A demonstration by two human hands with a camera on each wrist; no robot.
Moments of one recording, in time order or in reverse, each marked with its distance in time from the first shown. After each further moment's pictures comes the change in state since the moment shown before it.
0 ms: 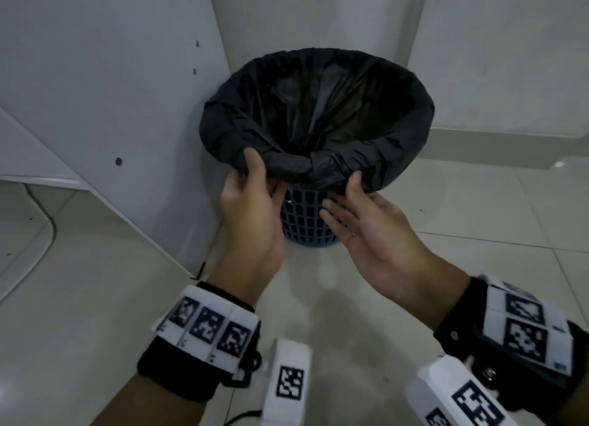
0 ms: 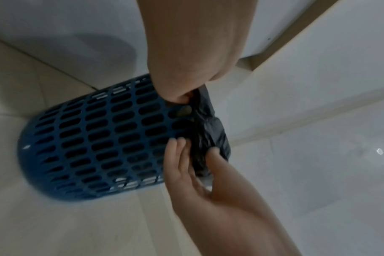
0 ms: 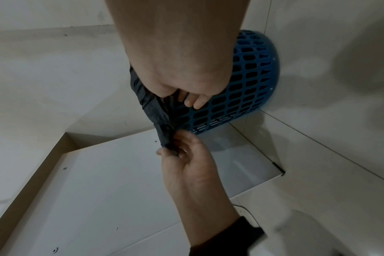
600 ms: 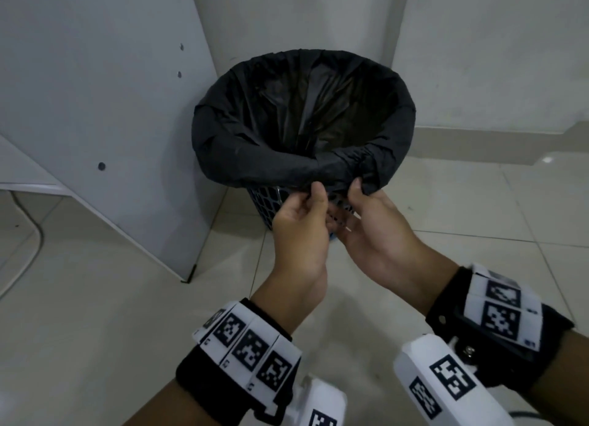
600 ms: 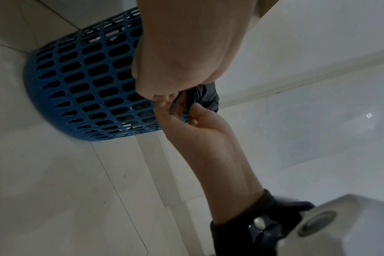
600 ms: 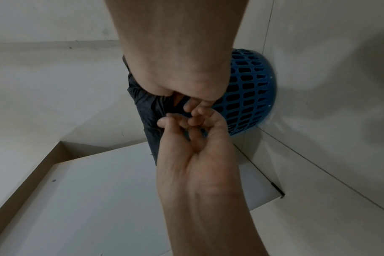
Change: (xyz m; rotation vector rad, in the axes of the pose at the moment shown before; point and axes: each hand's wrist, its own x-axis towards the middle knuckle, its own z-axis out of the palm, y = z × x) left_hand -0.041 -0.046 0.024 0.270 -0.137 -0.164; right_hand 0.009 -0.008 -0.015 -0.025 -0.047 -0.009
